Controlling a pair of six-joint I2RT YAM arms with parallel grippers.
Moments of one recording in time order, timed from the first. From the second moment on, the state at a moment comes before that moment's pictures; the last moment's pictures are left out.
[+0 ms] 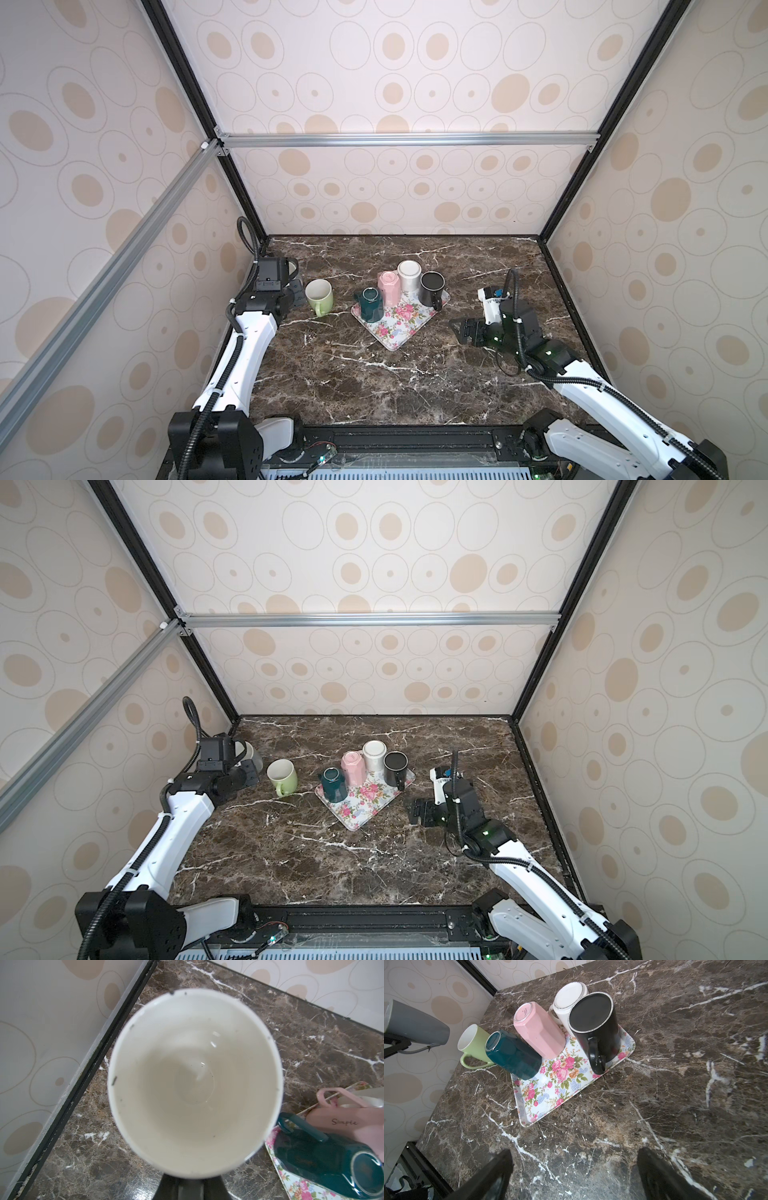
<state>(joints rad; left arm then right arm) 0.03 1.23 1.03 -0.66 -0.17 -0.31 0.48 0.91 0.64 -0.34 -0.12 0.44</state>
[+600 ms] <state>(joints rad) 0.05 1.30 0.89 -0.50 -0.17 -0.29 0.48 1.01 0.63 -0.32 -0.13 0.46</state>
